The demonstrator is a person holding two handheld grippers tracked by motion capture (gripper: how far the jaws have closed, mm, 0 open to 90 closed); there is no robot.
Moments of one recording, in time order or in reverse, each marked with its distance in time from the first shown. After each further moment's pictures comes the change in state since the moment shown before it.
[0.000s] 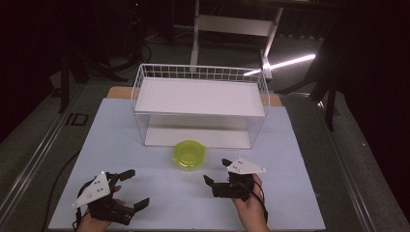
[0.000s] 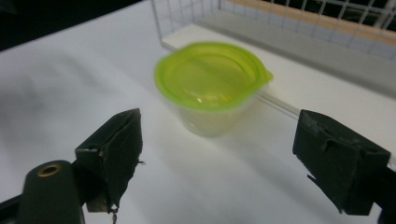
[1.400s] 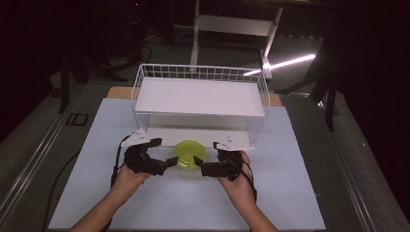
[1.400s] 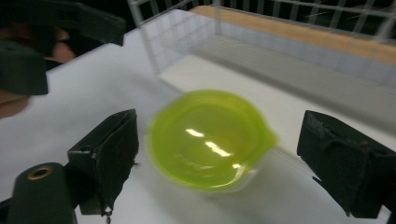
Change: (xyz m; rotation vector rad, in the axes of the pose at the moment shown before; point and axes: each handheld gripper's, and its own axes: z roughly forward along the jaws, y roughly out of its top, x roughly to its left) left arm 0.051 0.059 0.112 0.211 0.037 -0.122; right arm -0.011 0.044 0.039 -0.016 0.002 0.065
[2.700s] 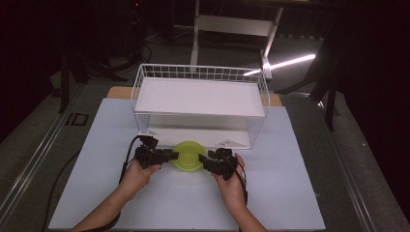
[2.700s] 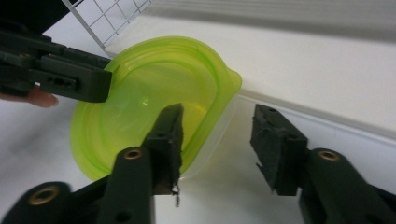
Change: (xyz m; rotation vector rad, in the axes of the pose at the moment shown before) left arm 0.034 -0.021 0.040 0.218 0.005 -0.297; right arm -0.015 -0.030 0.034 0.124 -0.094 0.229
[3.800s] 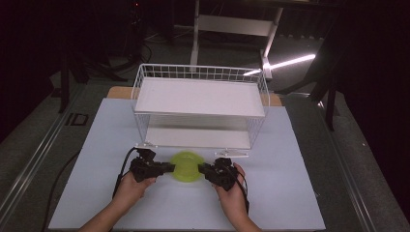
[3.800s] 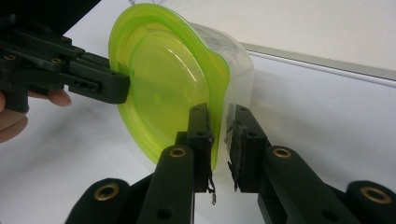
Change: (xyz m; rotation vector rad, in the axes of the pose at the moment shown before) left arm -0.020 -0.029 -0.018 0.042 -0.010 0.042; right arm 0.017 -0.017 -0.019 0.055 0.105 0.018
